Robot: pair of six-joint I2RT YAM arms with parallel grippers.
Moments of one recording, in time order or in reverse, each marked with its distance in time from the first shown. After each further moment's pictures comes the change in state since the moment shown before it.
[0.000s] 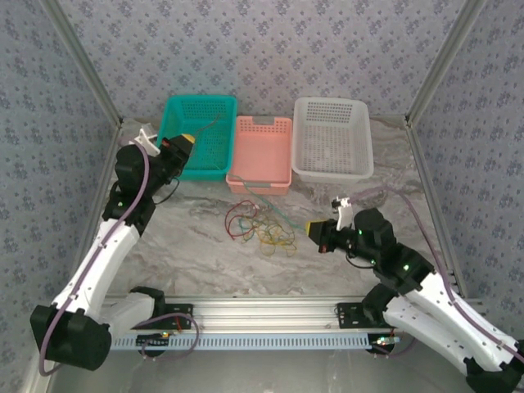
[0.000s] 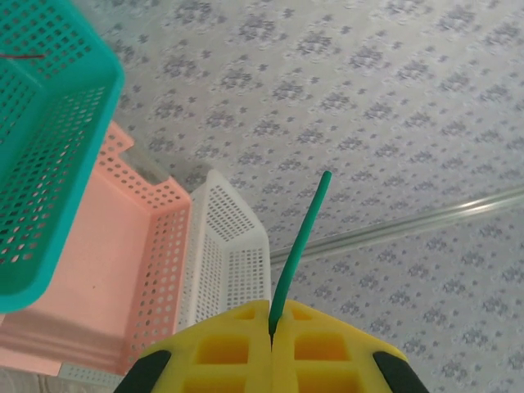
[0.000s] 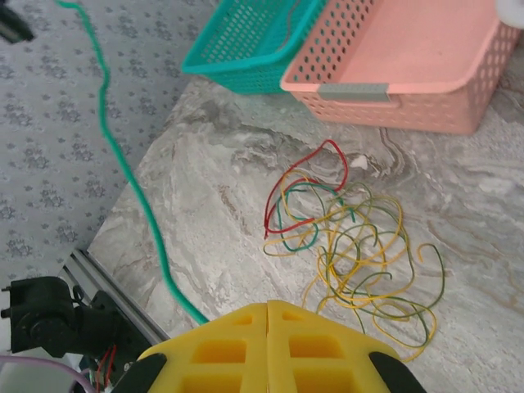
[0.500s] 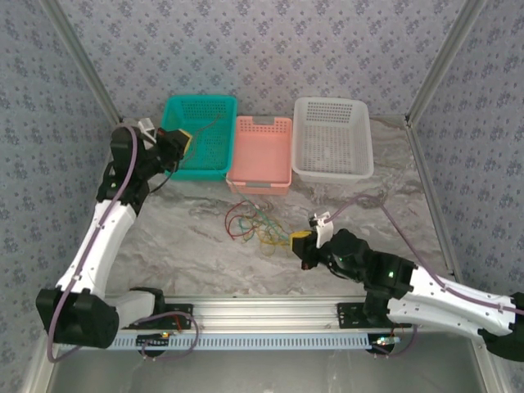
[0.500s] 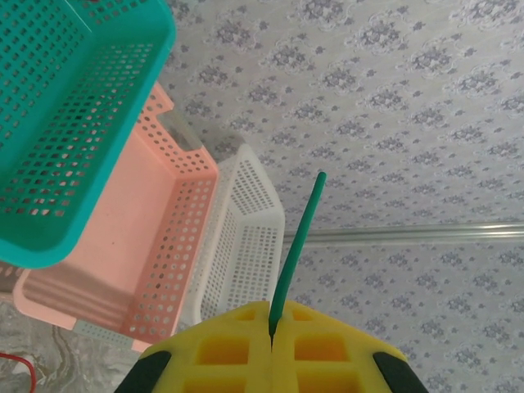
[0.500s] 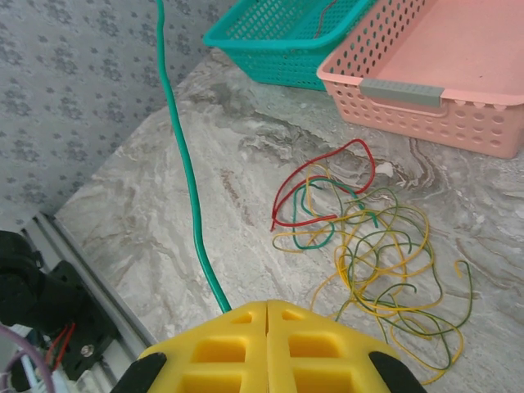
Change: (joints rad) left arm 0.083 0.139 0.182 -0.196 0.136 -0.065; right arm 0.395 0.084 -0.059 0.128 0.388 -0.023
